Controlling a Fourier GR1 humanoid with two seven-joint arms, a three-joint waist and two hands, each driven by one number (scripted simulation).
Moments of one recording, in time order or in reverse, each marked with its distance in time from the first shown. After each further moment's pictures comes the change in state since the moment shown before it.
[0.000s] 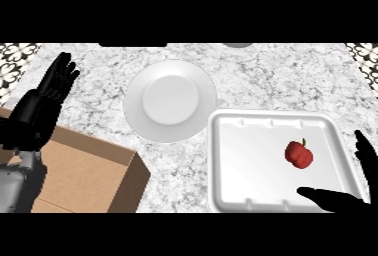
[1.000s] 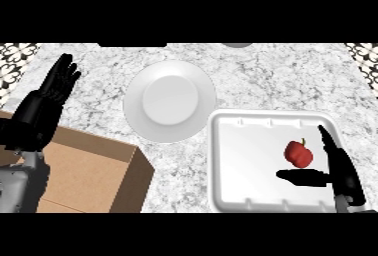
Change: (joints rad) left arm 0.001 -0.060 0.051 0.002 -0.055 -0.054 0.004; right arm -0.193 0.237 -0.048 0.357 0.131 0.213 0.050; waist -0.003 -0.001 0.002
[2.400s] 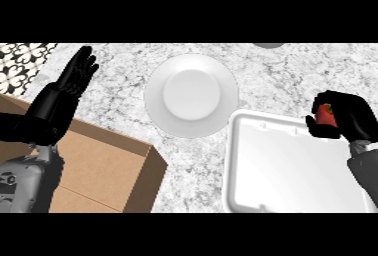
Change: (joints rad) left arm -0.062 -0.056 -0.031 -0.019 -0.026 -0.054 0.004; right arm -0.391 -0.175 0.047 0.379 0.450 0.096 -0.433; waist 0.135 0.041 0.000
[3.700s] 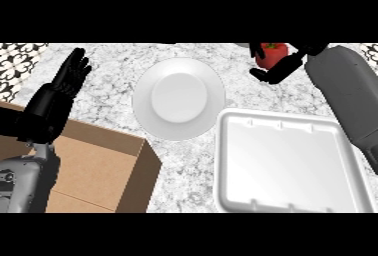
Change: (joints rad) left arm 0.004 0.011 0.034 0.052 -0.012 0.013 -0.012; right arm -0.733 0.186 -0.034 0.576 -0.243 0.548 -0.893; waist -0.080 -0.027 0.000
